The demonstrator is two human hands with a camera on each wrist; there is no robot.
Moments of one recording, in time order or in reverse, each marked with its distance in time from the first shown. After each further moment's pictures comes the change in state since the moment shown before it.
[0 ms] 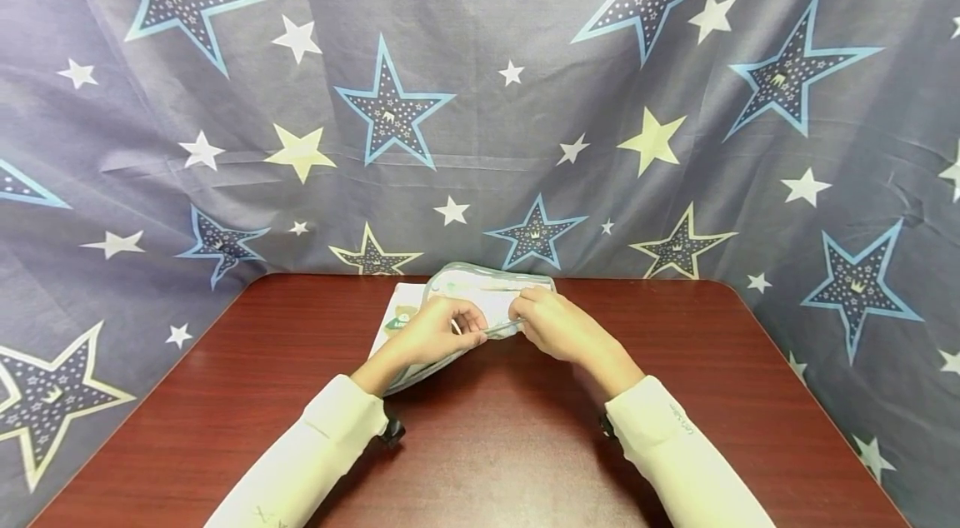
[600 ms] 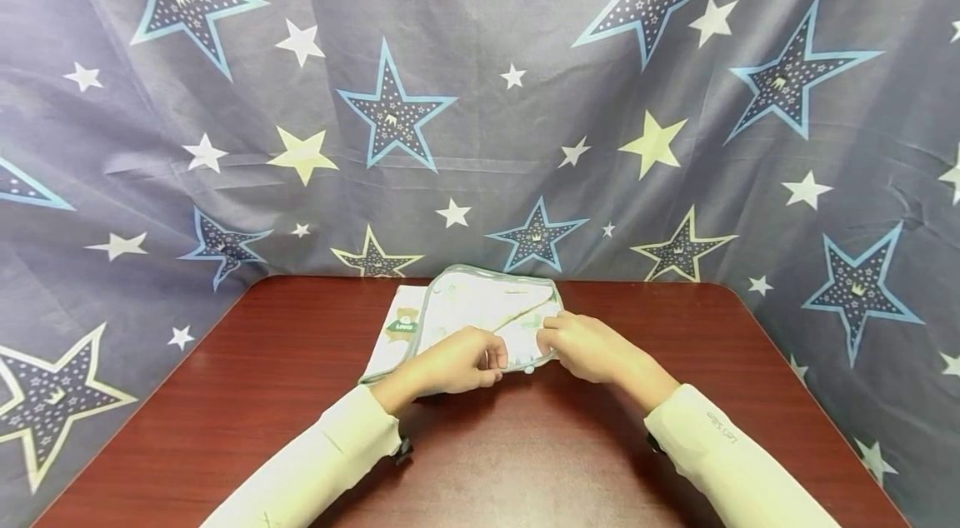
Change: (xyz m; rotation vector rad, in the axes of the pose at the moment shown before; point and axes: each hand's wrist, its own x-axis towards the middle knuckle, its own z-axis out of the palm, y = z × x) left_hand -0.002 0.023 0.031 0.246 -0.268 -0.050; right_hand -0.039 0.008 -0.010 -0.101 -0.229 -0.045
